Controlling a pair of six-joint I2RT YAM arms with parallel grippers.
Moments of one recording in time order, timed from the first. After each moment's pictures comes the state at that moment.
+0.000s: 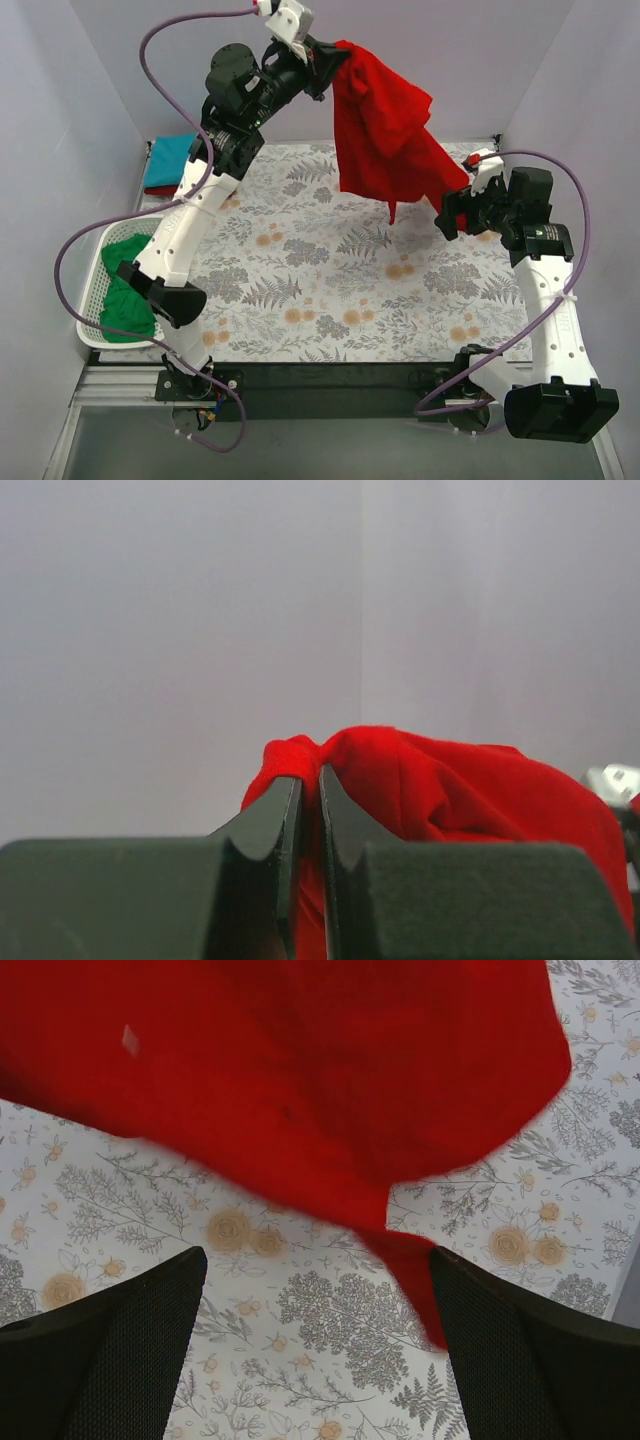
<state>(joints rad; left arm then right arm) -0.59 1.84 2.39 -0.19 0.29 -0.03 -0.03 1.05 1.15 -0.71 -0.45 -0.28</state>
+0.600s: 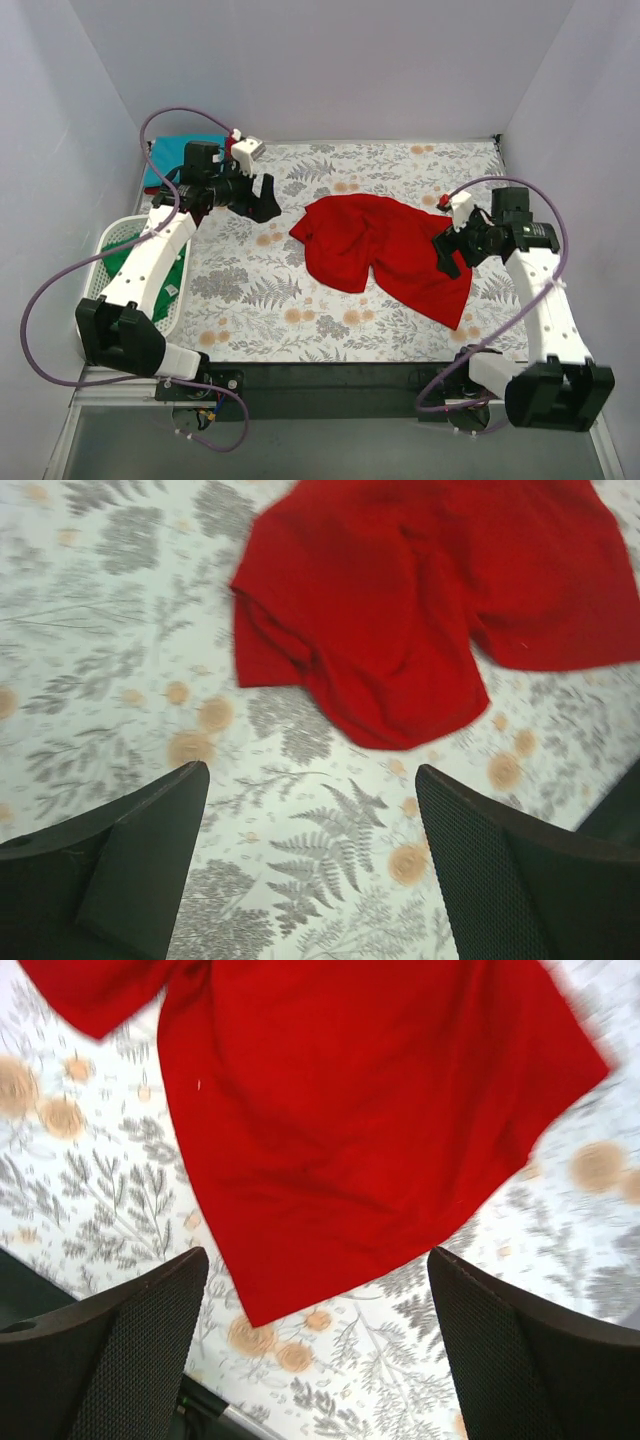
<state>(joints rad) -0.22 1.41 1.34 -0.59 0.47 0.09 -0.03 1.03 1.06 -0.97 -0.44 -0.63</state>
